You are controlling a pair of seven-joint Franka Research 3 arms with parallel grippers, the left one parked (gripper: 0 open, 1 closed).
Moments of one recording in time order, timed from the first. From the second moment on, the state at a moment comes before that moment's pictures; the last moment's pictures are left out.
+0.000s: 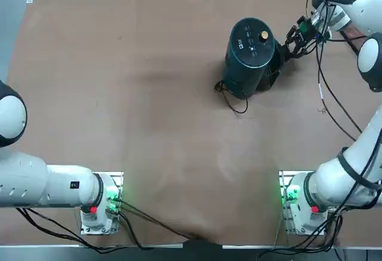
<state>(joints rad) -0.05 0.50 -0.10 -1.89 0.62 2.03 0.82</state>
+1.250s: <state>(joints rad) 0.03 0.47 -0.10 -1.88 0.62 2.03 0.82</state>
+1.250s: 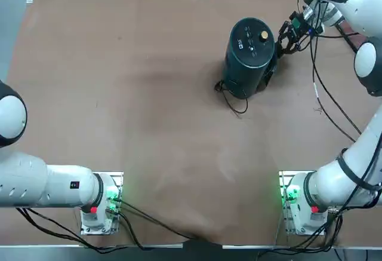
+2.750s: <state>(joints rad) 0.07 0.46 -0.10 -1.93 0.66 2.08 0.83</state>
